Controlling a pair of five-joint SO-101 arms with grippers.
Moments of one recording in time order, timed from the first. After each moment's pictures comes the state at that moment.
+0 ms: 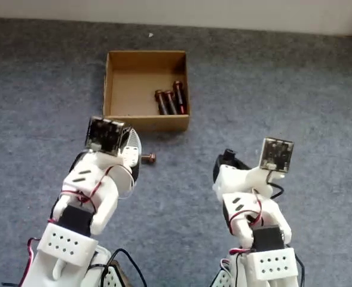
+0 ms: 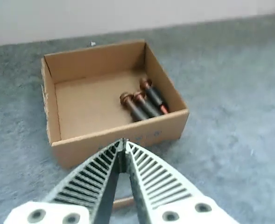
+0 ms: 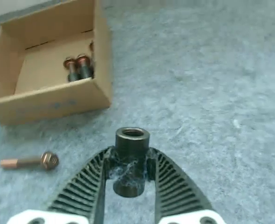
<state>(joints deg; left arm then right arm) 12.6 -71.3 74.0 30.2 8.2 -15.4 -85.6 82.2 43.3 -14.3</state>
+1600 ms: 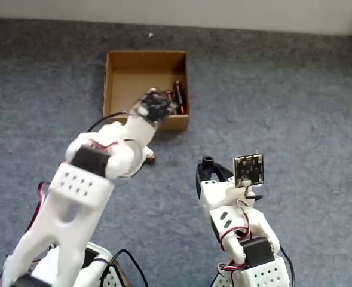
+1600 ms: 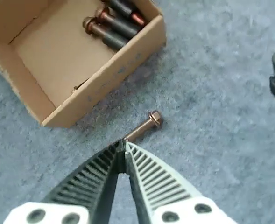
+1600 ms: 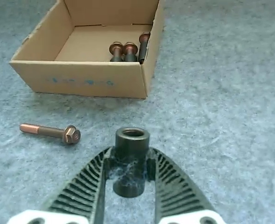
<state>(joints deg) 14.8 -37.2 37.3 65.8 -16.0 -22.8 -104.2 95.3 43.4 -6.7</state>
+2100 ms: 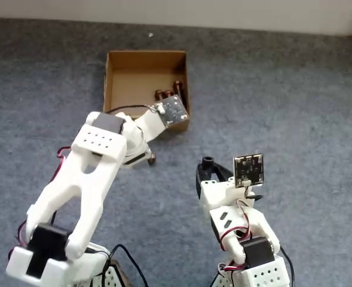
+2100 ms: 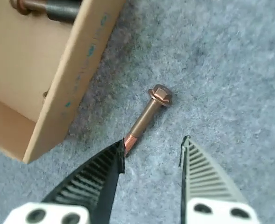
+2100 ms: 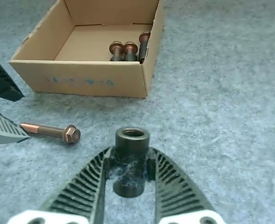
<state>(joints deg) 10.7 -10.2 27.2 65.8 -39.9 -22.8 -104.2 95.3 43.4 -6.7</state>
